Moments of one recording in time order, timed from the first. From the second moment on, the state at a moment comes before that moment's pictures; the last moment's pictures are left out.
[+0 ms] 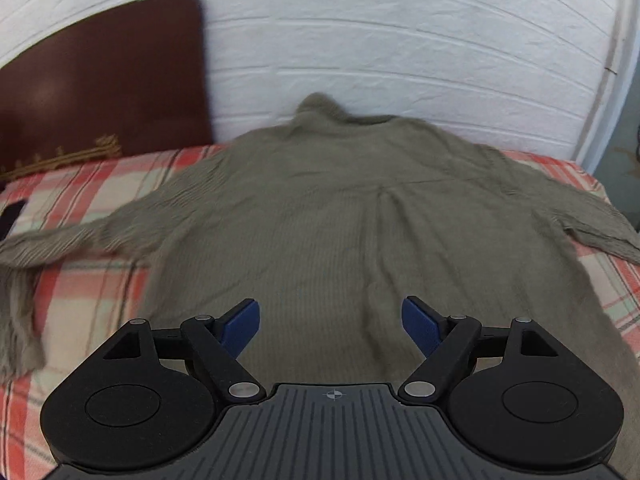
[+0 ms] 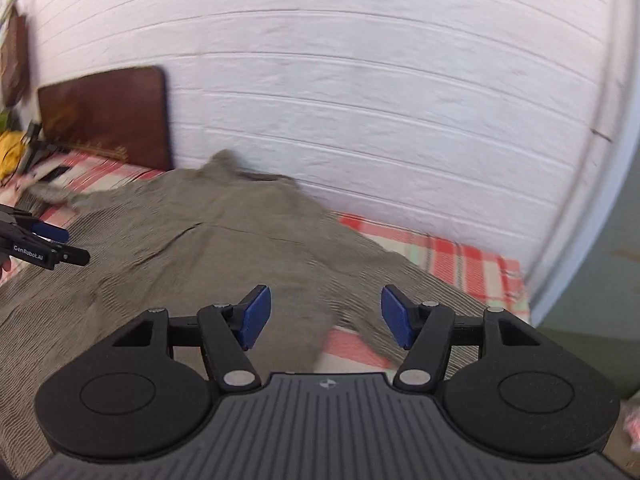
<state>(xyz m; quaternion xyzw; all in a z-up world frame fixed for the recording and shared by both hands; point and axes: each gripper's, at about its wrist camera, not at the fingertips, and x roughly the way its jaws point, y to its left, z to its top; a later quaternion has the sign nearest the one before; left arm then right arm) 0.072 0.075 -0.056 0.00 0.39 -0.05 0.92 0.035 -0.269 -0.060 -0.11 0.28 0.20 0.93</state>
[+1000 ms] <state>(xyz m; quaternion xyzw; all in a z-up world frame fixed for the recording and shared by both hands) -0.037 0.224 -0.073 -0.18 0.31 0.02 0.93 -0.136 -0.296 0.118 -0.33 0.21 -0.11 0.92</state>
